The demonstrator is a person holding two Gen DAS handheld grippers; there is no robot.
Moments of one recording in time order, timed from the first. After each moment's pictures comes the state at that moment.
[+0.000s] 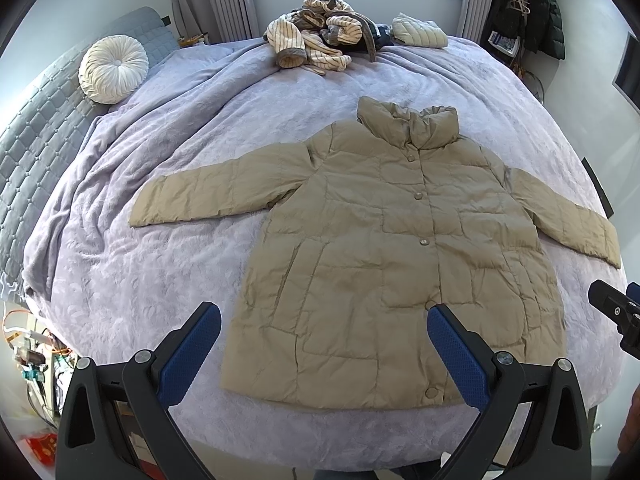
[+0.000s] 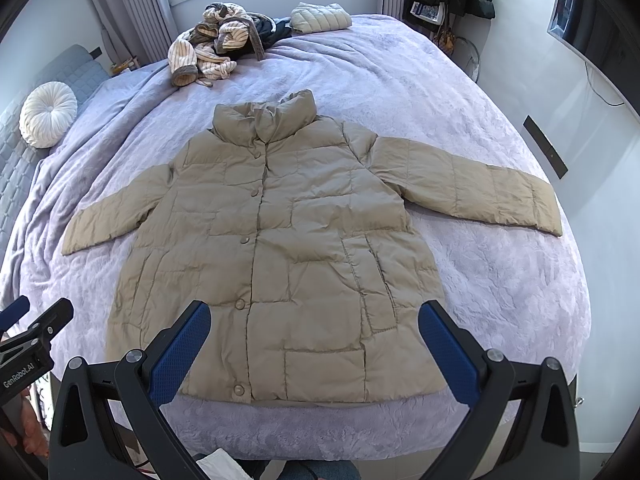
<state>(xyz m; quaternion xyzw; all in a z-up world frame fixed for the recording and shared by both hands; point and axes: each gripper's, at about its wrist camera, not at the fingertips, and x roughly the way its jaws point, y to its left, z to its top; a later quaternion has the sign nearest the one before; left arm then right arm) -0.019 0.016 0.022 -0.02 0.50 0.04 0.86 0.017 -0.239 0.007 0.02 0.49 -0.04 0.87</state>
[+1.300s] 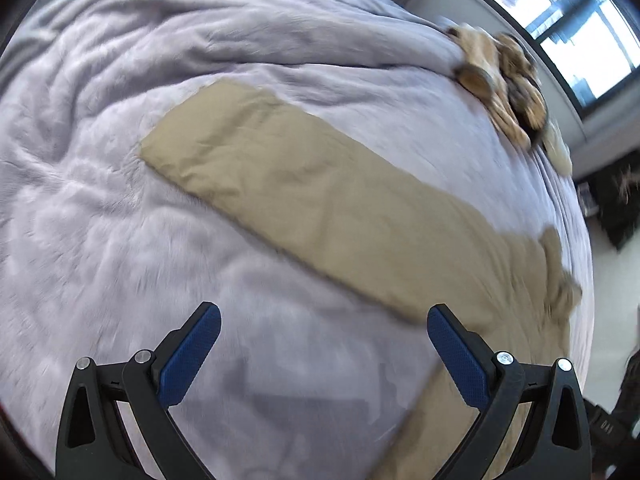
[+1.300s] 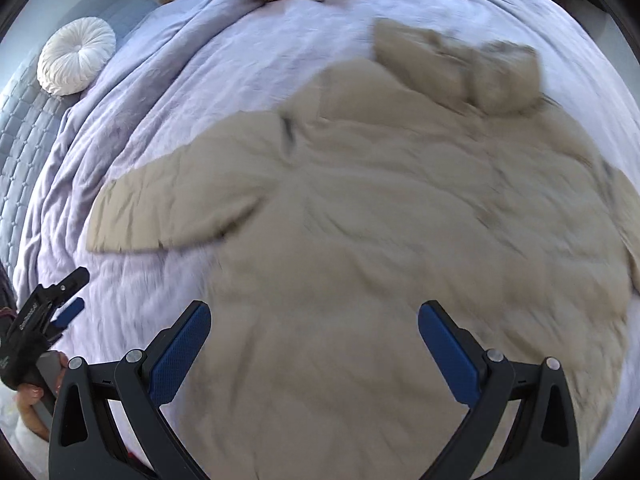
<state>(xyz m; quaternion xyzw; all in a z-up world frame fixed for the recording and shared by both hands) 0.145 0.358 -0.197 -0.33 0.50 0.12 0.79 0.232 -0.019 -0.154 0.03 0.62 0.08 0.78</state>
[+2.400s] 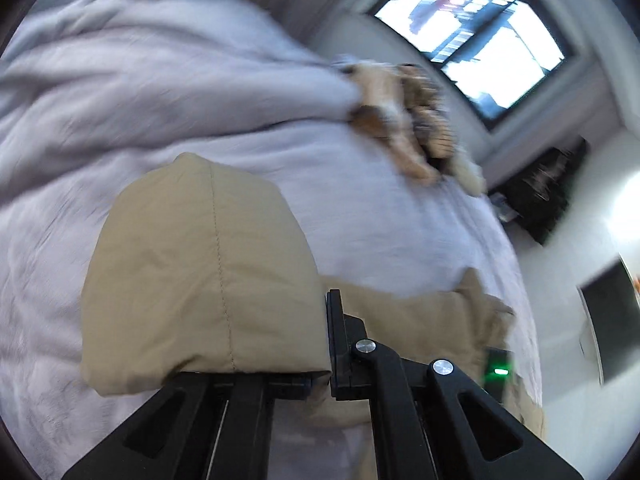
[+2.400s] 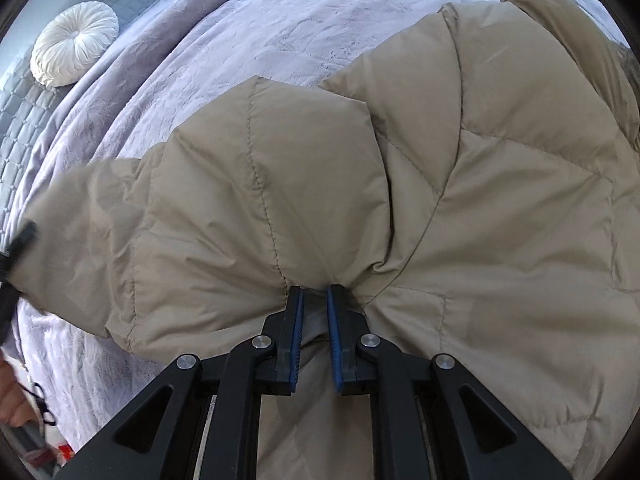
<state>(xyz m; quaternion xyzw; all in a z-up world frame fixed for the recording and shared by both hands) 0.252 0.334 -0.150 -0.31 0.37 -0.04 0.87 0.311 0.008 -0.284 0.03 0.61 0.12 0.78</state>
